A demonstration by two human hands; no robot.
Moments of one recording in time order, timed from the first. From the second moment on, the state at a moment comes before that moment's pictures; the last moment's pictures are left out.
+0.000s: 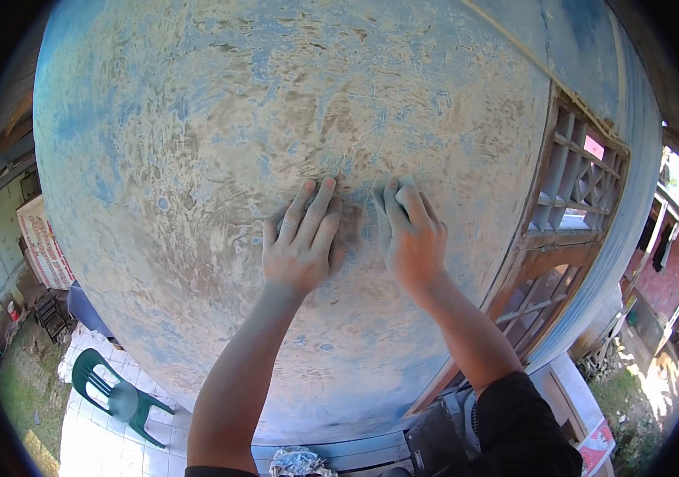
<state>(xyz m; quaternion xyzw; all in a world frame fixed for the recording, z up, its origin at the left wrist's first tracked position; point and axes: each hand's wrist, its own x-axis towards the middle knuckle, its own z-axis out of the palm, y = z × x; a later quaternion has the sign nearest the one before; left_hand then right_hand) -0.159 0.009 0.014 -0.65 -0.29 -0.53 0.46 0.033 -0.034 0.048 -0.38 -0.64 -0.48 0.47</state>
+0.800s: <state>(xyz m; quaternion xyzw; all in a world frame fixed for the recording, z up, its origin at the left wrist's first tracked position) -0.159 0.009 0.009 -0.65 -0.28 -0.54 0.46 0.037 -0.037 0.035 -0.38 -0.63 -0.47 0.49</state>
